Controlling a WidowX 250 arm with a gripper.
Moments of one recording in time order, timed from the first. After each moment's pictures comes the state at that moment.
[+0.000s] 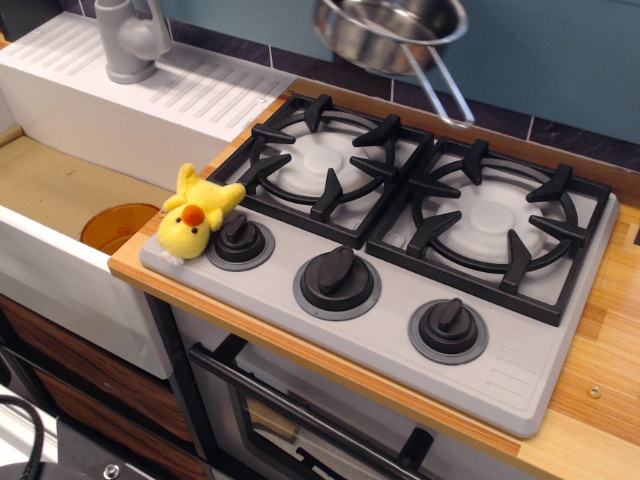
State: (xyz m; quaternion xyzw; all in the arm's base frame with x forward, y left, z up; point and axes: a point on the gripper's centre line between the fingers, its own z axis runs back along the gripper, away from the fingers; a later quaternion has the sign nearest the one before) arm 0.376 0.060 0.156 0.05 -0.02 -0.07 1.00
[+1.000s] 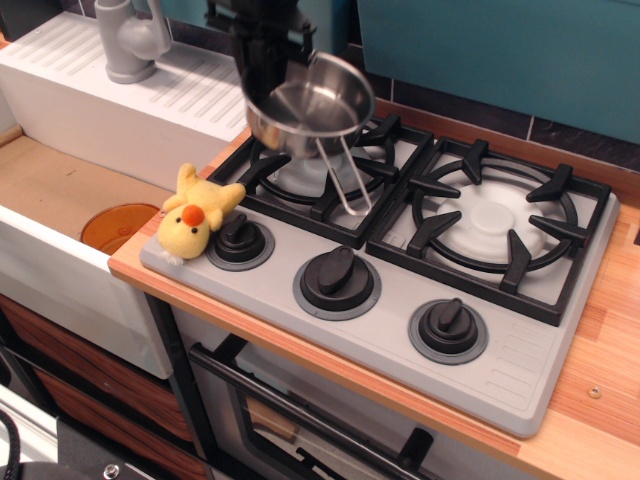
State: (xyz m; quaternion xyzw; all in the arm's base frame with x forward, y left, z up) arm 0.358 0.114 0.077 0.02 -0.05 -0.04 1.00
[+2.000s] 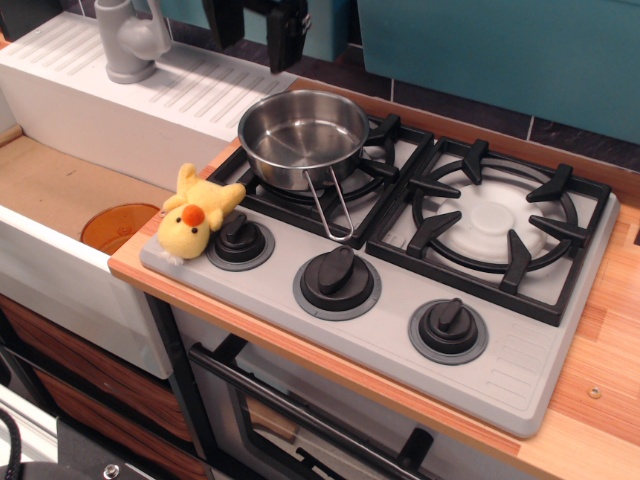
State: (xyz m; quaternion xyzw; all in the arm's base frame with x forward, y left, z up) arm 0.368 0.111 0.110 0.04 -0.04 -0.07 1.00
